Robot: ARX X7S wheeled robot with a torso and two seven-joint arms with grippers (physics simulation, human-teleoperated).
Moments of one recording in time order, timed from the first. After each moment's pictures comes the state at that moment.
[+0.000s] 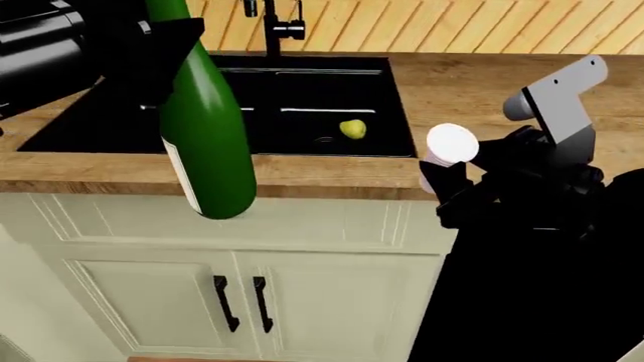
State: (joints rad) left arm -1.38 -0.69 0.17 0.22 -1.21 -1.31 0.02; right arm 1.02 0.78 -0.26 -0.33 1.18 1.26 0.07
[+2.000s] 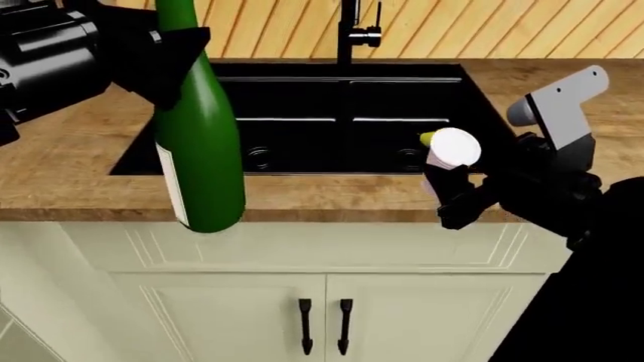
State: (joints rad) left arm -1.37 -0.71 0.23 0.20 -1.21 -1.25 0.03; right arm 0.98 0.80 -0.28 -0.31 1.19 1.18 0.08
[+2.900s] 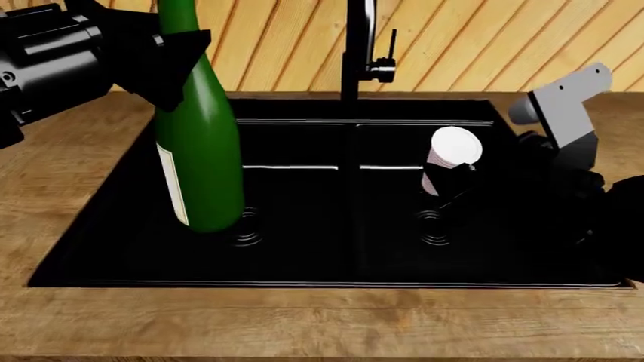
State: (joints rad) left arm -1.36 -0.72 0.26 0.19 -1.19 -1.22 0.04; right arm 0.99 0.81 -0.28 -0.31 1.21 1.18 0.10
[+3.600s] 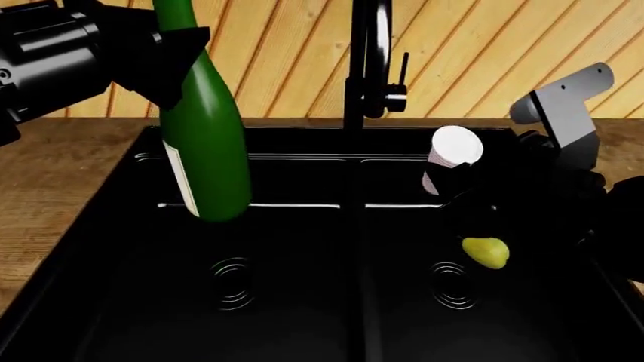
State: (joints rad) left arm -1.37 -0.72 0.26 0.19 -1.22 -1.22 0.02; right arm 0.99 0.82 -0.28 -0.31 1.22 1.17 0.11
